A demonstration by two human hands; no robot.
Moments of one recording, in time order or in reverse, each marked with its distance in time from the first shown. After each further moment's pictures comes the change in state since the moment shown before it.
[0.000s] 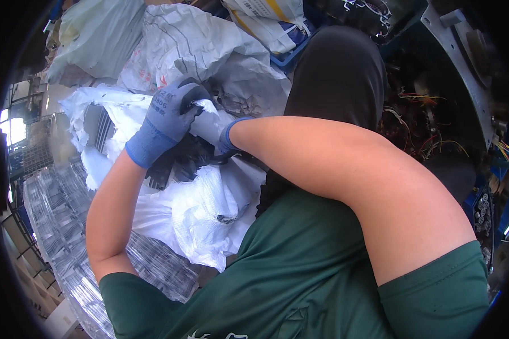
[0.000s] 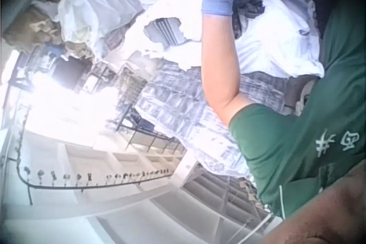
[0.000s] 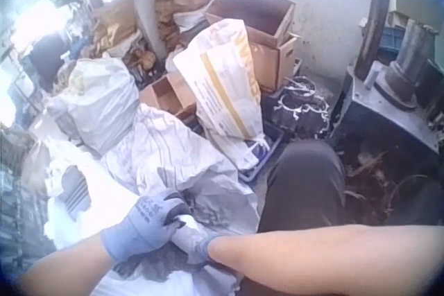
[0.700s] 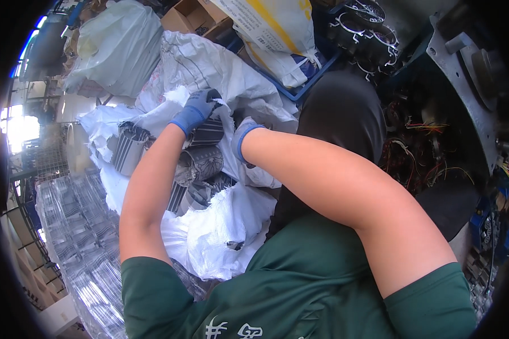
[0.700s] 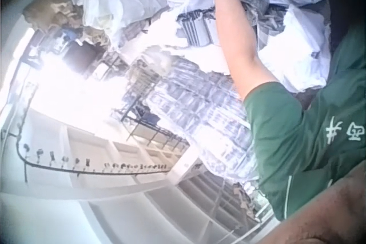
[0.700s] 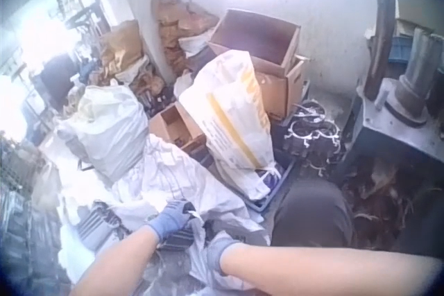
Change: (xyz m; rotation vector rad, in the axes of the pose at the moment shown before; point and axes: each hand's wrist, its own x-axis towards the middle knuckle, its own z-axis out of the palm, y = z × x) left_hand 0.083 -0.138 0.069 -0.061 -0.123 -0.339; right_hand -0.079 0.003 -0.067 -0.950 0.095 -0.012
